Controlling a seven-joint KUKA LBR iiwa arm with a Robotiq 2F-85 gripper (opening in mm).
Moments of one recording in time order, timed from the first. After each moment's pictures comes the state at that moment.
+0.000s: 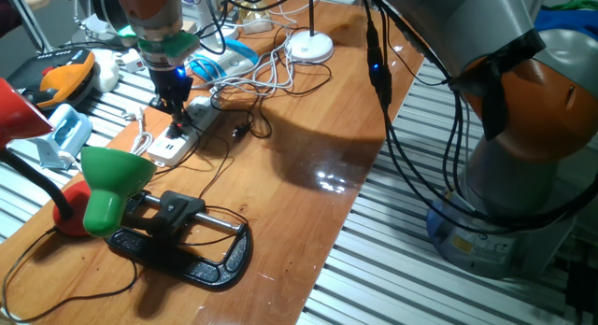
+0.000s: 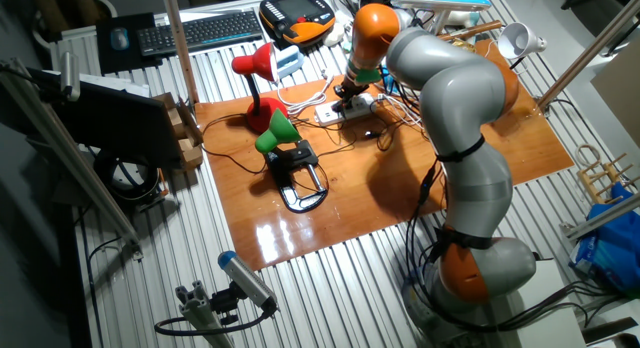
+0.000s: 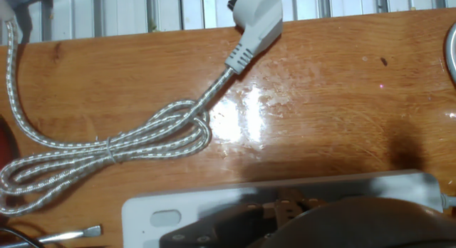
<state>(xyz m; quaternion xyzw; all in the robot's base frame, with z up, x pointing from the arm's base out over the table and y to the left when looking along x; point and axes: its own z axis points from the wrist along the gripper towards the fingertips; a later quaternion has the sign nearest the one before) 0.716 0.027 0.053 0.02 1.00 0.02 0.05</state>
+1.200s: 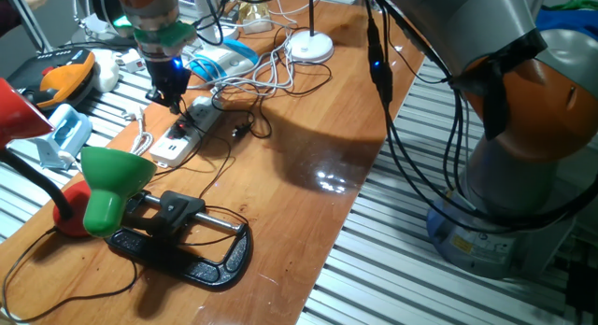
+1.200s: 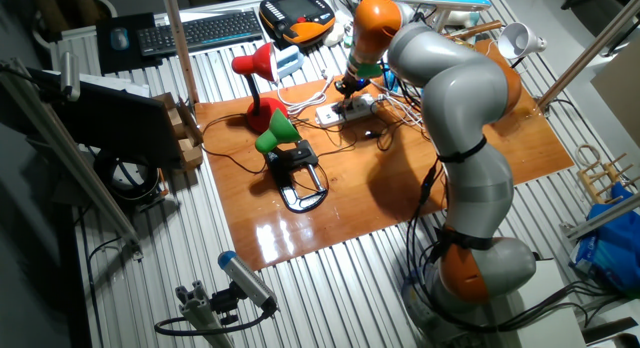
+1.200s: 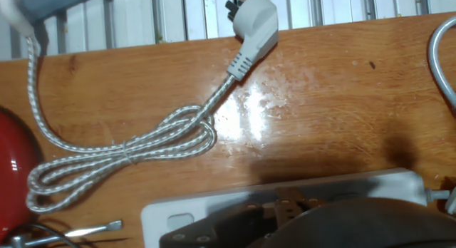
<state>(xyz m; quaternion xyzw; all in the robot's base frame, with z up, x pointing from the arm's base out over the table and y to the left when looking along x) 0.716 0.029 0.090 0.03 1.00 0.03 0.04</state>
